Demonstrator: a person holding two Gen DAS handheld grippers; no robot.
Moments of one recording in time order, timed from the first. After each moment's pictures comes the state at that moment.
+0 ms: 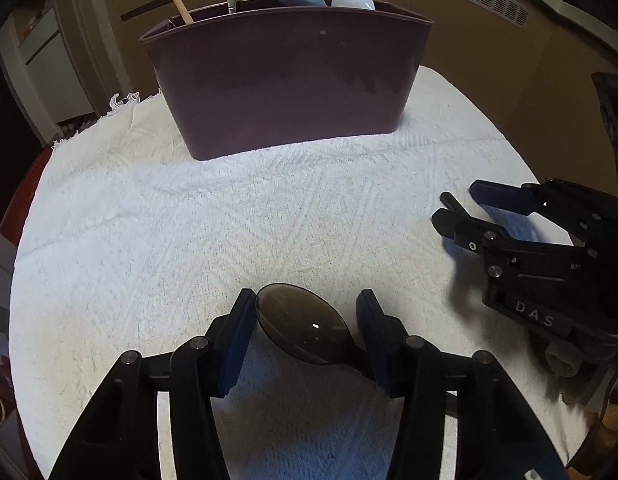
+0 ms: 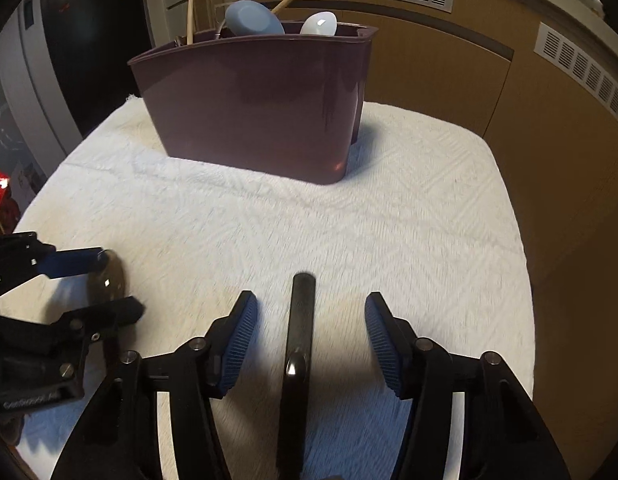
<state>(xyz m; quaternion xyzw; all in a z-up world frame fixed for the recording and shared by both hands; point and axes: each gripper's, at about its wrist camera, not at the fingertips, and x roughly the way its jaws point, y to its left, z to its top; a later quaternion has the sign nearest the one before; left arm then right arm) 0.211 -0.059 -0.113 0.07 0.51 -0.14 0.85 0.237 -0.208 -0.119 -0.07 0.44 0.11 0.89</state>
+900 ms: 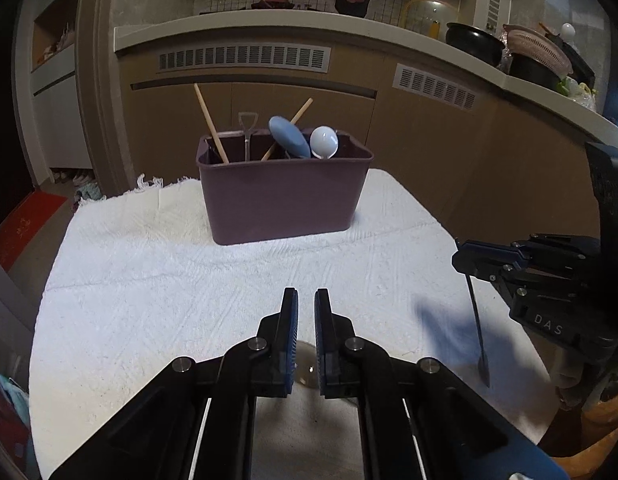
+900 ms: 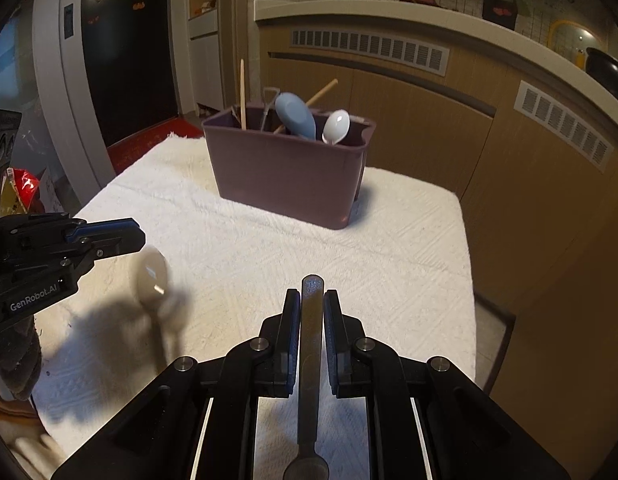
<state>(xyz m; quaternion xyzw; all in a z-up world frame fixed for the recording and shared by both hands) 0.143 -0.023 -0.020 0.01 0.36 -0.21 0.91 0.151 -0.212 -0.033 -0.08 0.36 0.12 0.92</state>
